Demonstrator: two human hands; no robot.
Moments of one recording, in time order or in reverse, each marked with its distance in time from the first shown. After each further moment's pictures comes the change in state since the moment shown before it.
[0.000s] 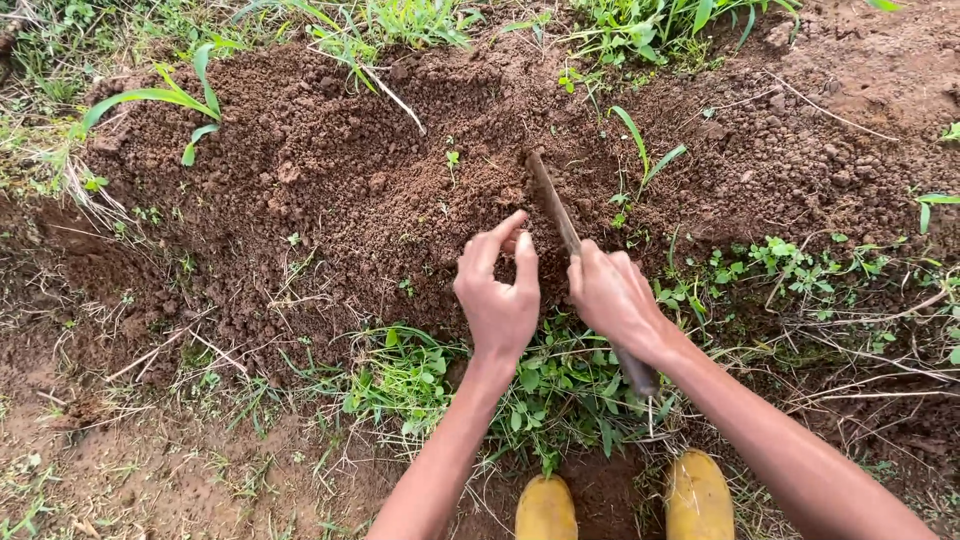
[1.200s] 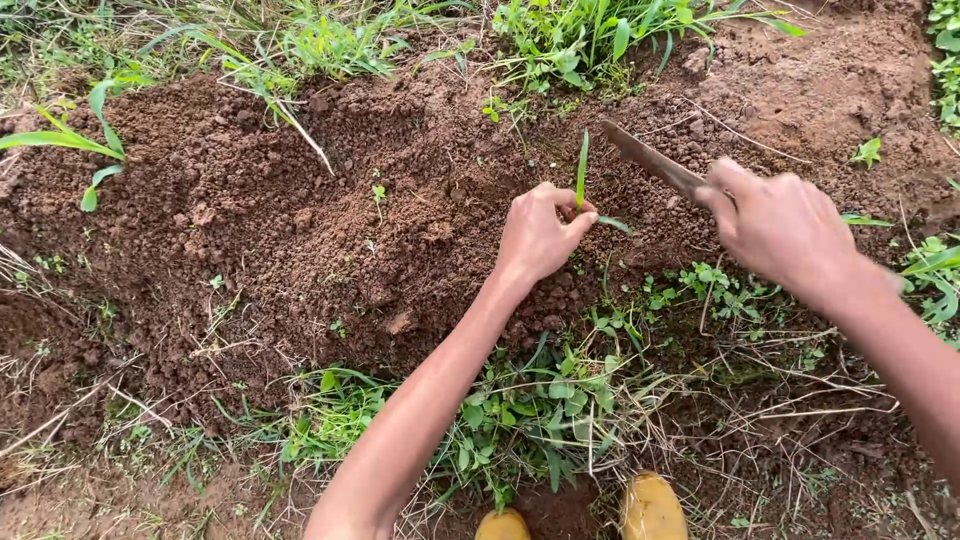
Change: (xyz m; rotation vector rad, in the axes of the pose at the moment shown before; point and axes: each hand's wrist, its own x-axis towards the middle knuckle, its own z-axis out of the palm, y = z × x) left_hand 0.064 0.000 0.148 0.114 -0.710 -0.230; right_hand 0.016 0.105 -0.174 -0.559 0.065 0.287
